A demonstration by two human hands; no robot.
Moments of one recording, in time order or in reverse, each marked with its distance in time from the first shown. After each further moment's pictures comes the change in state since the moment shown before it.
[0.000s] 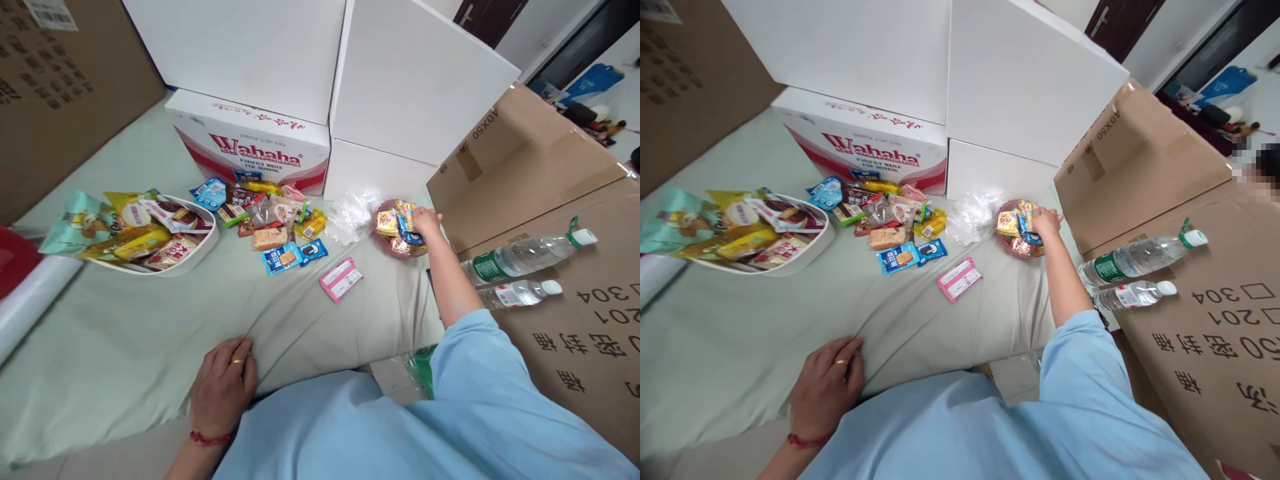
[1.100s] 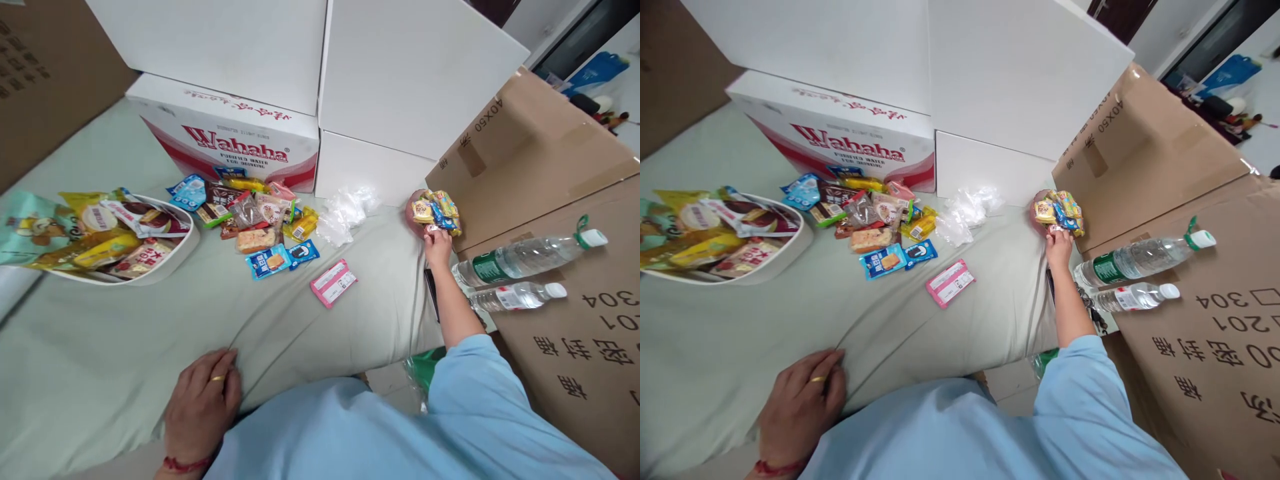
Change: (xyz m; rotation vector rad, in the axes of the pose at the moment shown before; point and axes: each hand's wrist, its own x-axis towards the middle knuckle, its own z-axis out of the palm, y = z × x) left_hand -0.001 0.002 -0.001 0.016 -0.036 -0.085; right_hand -0.058 0.094 0.056 0.096 0.239 0.054
